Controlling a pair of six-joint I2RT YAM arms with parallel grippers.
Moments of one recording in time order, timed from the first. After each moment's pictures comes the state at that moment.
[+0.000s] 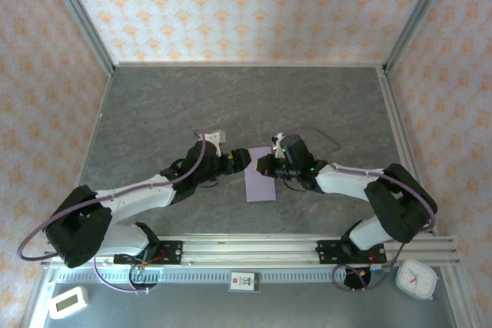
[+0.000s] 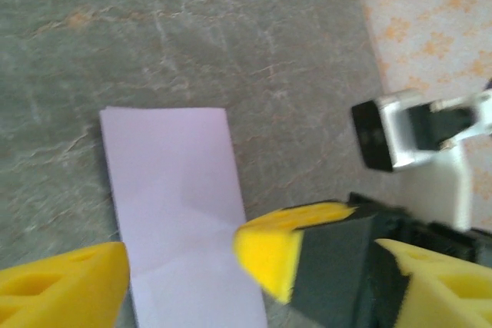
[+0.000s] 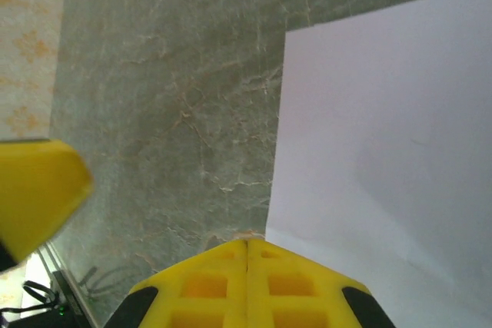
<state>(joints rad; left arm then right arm) -0.70 1.27 0.53 0.23 0.06 -0.91 0.67 1.46 0.59 0.20 -0.34 0.81</state>
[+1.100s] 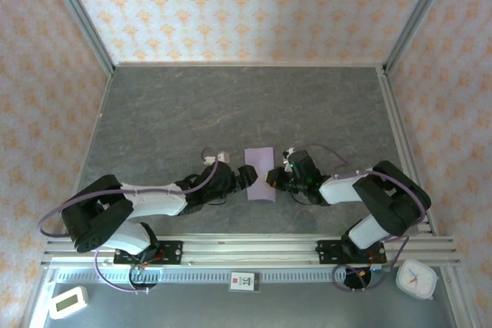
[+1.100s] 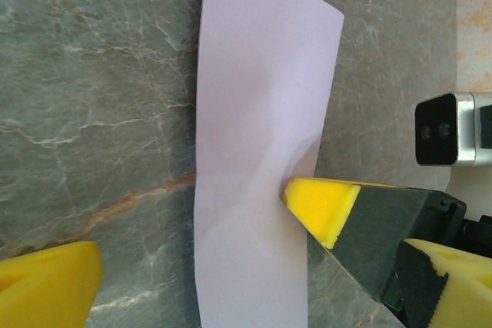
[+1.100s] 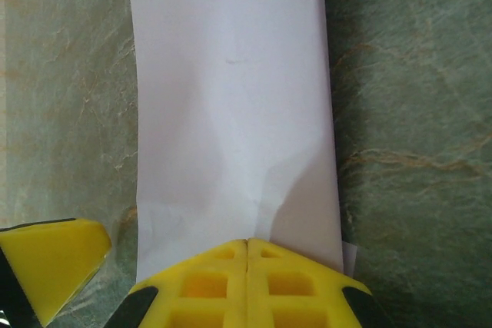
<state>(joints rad) -0.86 1.42 0.46 0.31 -0.07 -1.20 0.64 1.53 0.38 0.44 -0.31 0.90</state>
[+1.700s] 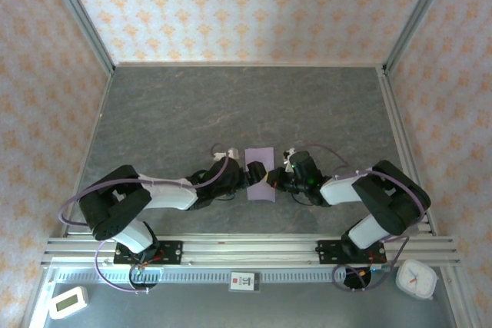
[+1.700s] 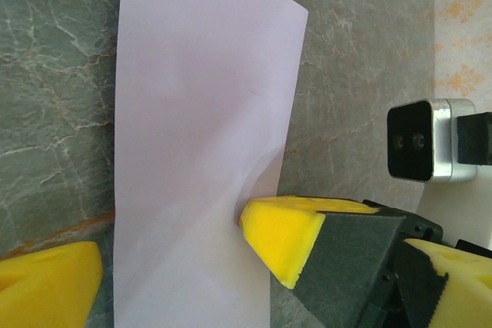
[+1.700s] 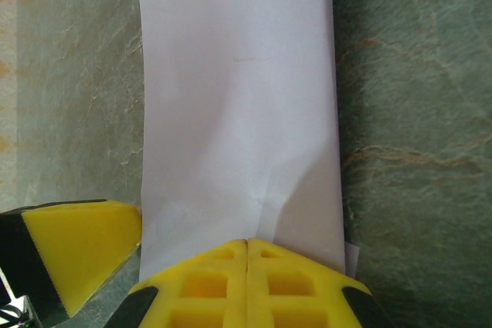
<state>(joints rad) -0.86 1.55 0.54 0.40 -0.03 -1.20 0.63 1.53 0.36 0.47 -0.33 0.90</state>
